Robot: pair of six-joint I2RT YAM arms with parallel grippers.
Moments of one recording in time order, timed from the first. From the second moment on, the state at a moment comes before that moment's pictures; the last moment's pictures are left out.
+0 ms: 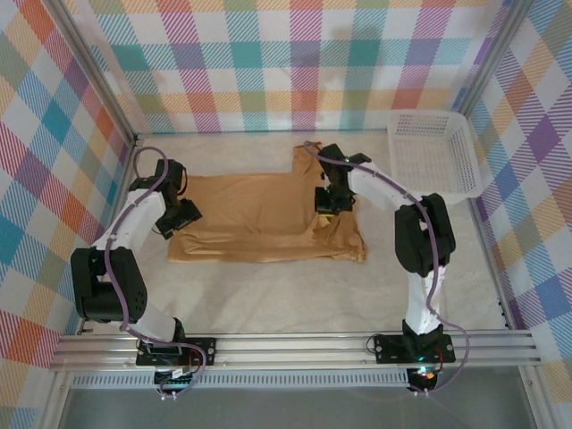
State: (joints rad) left arm -0.03 1.54 1.19 -0.97 -0.08 -0.65; right arm 0.49 2.03 1.67 -0.97 -0.13 0.45
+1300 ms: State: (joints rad) left arm 0.02 2.23 1.94 -0.81 -0.09 -0.66; right arm 0.37 2.42 2.32 -0.71 -0.01 0.44
